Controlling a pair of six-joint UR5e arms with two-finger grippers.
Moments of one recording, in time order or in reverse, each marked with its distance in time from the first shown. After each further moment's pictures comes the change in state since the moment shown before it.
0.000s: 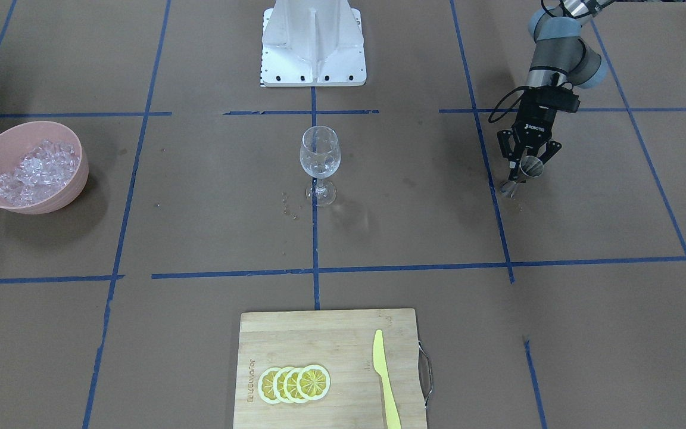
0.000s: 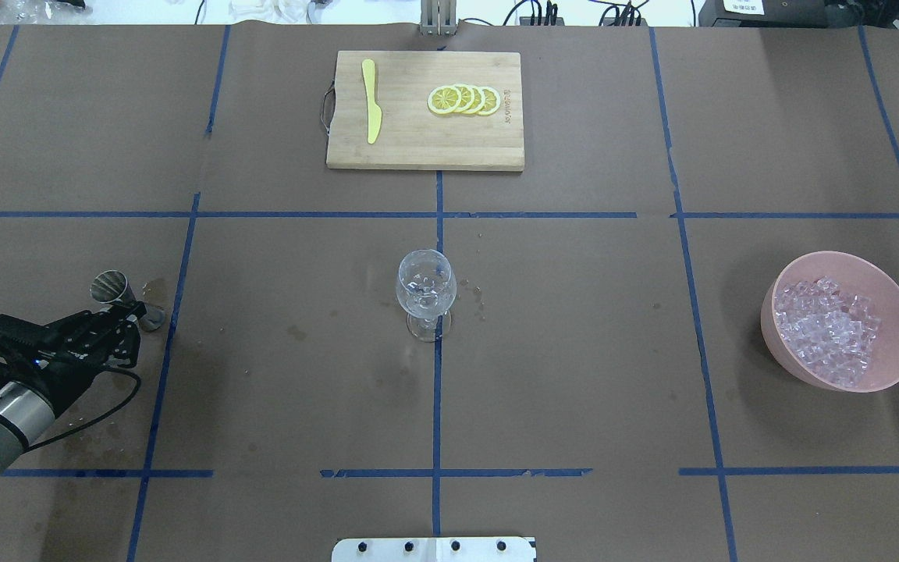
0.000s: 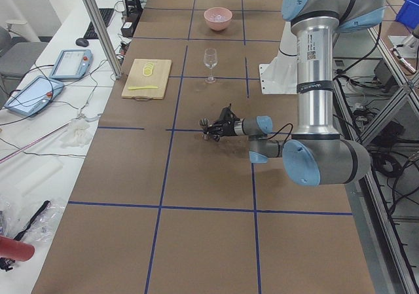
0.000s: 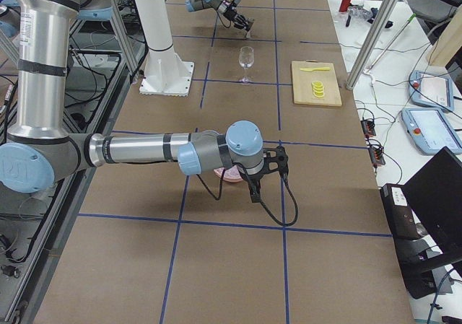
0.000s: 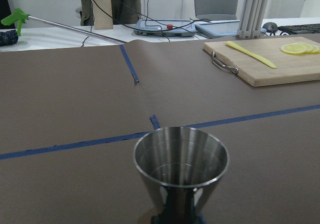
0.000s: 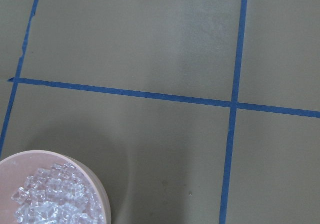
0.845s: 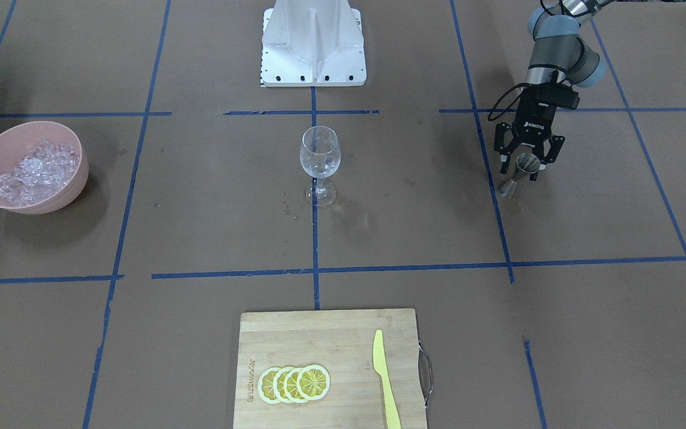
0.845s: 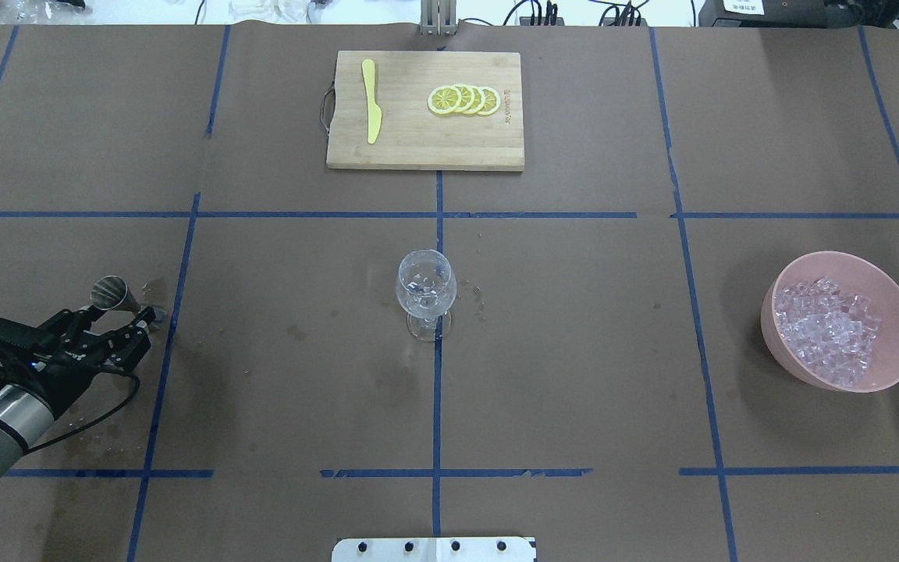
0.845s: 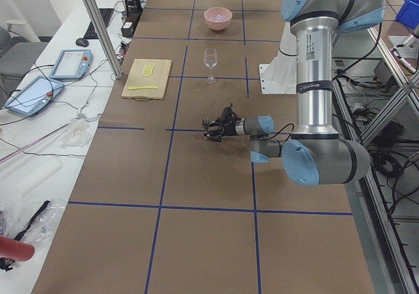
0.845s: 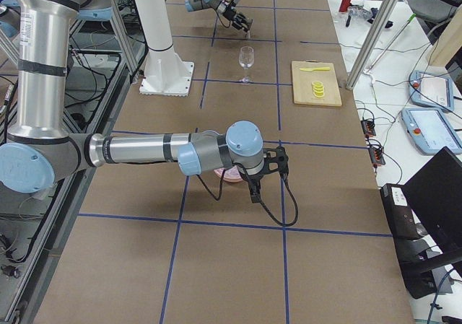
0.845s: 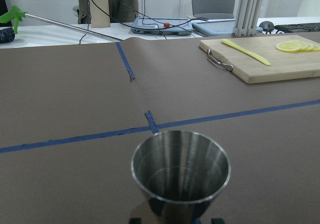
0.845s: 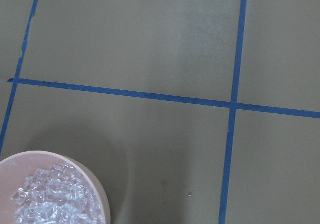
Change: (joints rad) left arm 0.008 0.003 -0.010 -0.013 0.058 -0.003; right arm 0.000 0.002 -0.002 0.001 0.000 0.000
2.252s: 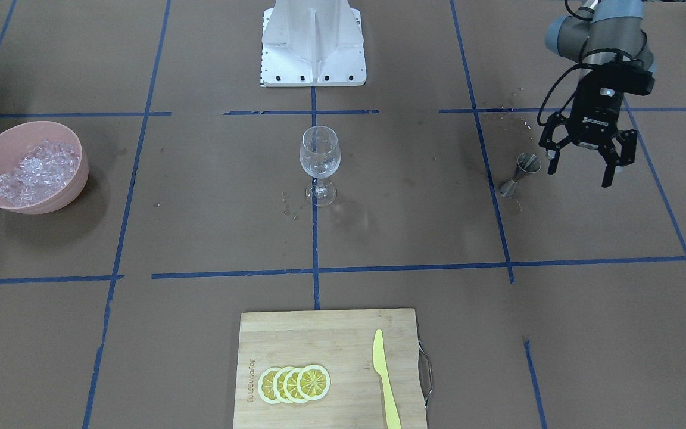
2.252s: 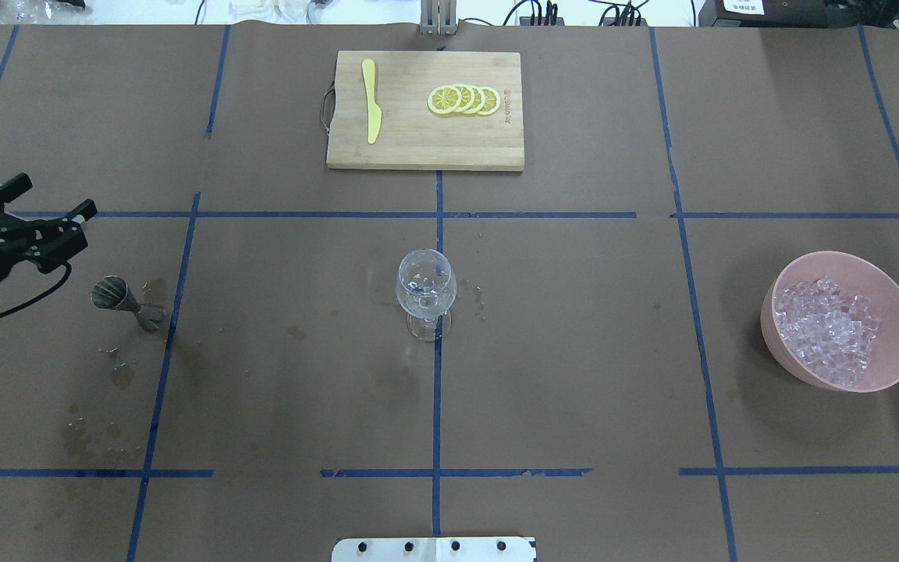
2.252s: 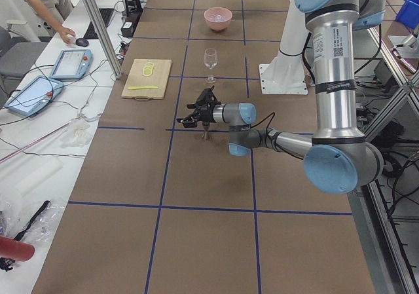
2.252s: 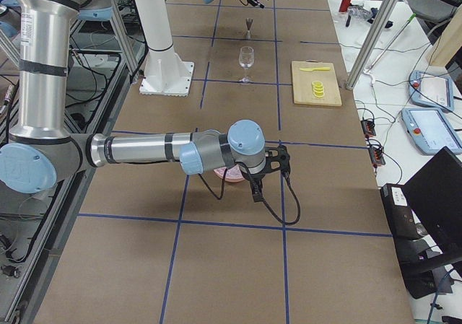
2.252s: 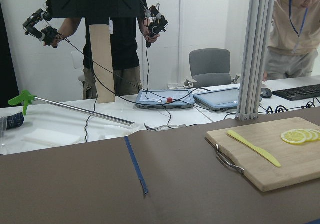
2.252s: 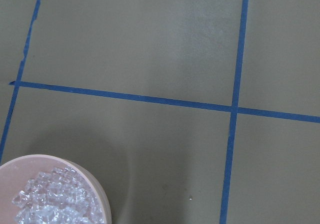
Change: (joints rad) left arm -0.501 -0.002 -0.133 0.009 -0.496 0.341; right arm 0.000 0.009 -0.002 0.000 0.000 0.001
